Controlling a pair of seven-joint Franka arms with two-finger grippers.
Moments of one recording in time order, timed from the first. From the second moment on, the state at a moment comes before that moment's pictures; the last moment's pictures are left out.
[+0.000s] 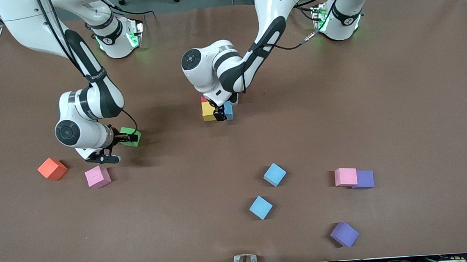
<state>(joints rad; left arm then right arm) -0.93 0.82 -0.13 -1.39 0.26 2.05 -2.64 0.16 0.39 -0.03 -2.12 0.07 2.26 0.20</state>
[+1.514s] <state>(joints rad) -0.52 0.71 -0.12 -1.40 0.27 2.16 -1.65 0.35 0.46 -0.02 -1.82 0.12 2.24 0.20</state>
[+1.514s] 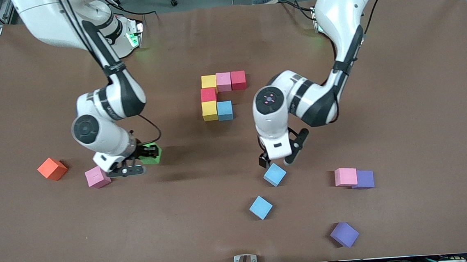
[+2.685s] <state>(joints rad) -0.47 0.88 -0.10 -1.41 0.28 2.45 -1.55 0.65 0.75 -0.01 -1.43 0.14 1.98 0.54</state>
